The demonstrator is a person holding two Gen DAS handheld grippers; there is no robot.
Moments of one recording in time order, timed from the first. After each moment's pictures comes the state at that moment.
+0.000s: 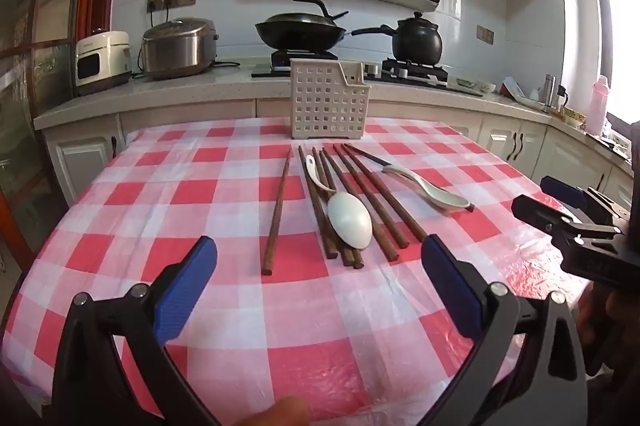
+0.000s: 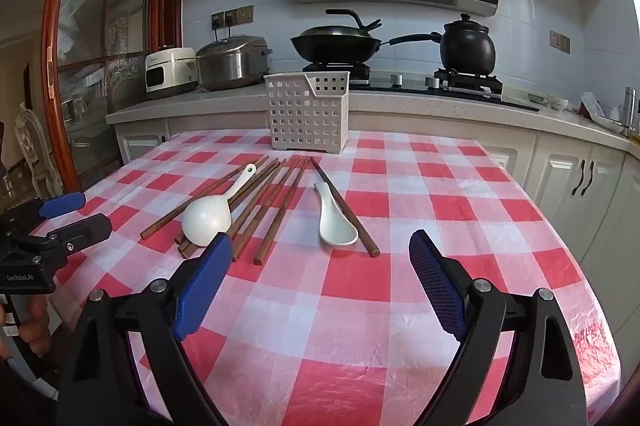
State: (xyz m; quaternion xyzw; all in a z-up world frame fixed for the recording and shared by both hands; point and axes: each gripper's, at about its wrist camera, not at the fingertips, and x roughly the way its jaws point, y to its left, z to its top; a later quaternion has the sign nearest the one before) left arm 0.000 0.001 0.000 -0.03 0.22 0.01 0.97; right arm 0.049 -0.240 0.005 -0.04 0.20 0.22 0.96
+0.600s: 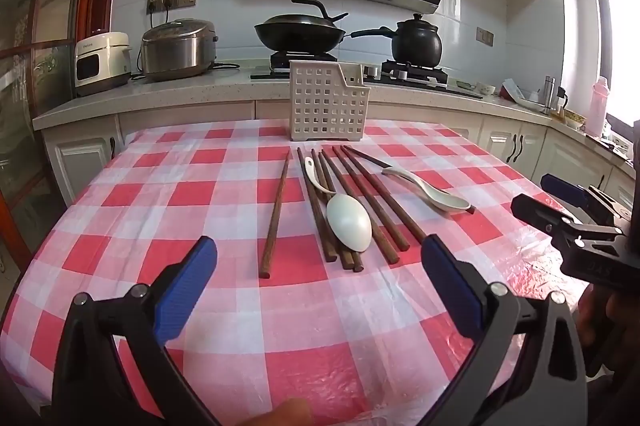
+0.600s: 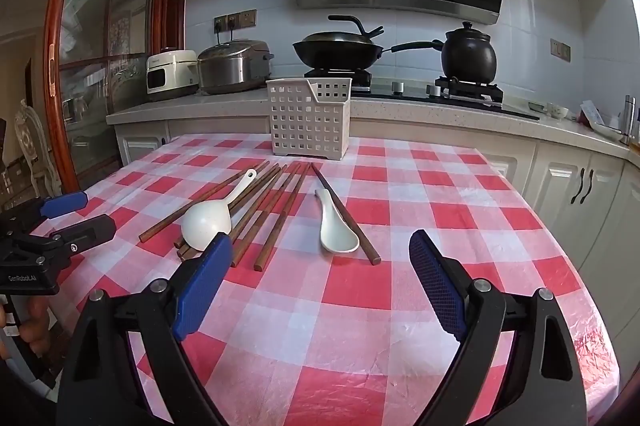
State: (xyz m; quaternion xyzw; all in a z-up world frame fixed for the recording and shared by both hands) left arm 0.010 0.002 0.004 -0.03 0.23 0.01 0.97; right arm 0.055 -0.236 0.006 -0.04 0.20 0.22 0.95
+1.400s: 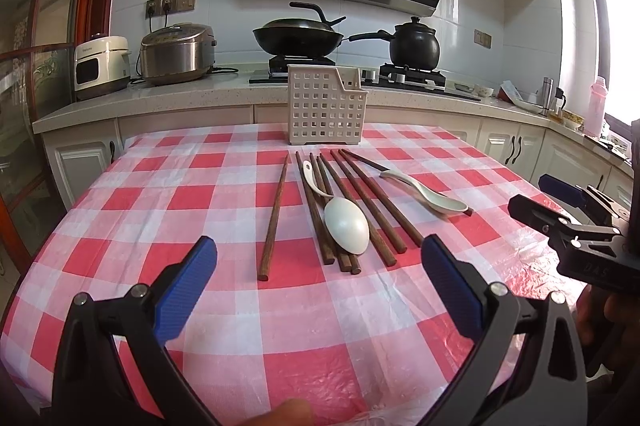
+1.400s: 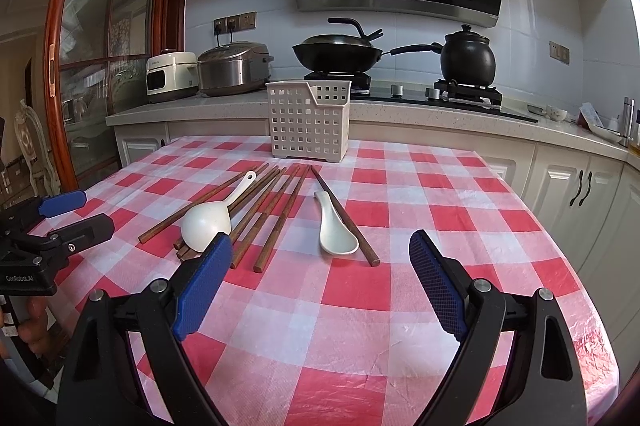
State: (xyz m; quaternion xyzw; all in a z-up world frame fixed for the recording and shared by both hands) left arm 0.002 -0.002 -0.001 -0.02 0.22 0.01 0.98; right arm 0.047 -0.237 0.006 -0.04 0.19 0.21 0.96
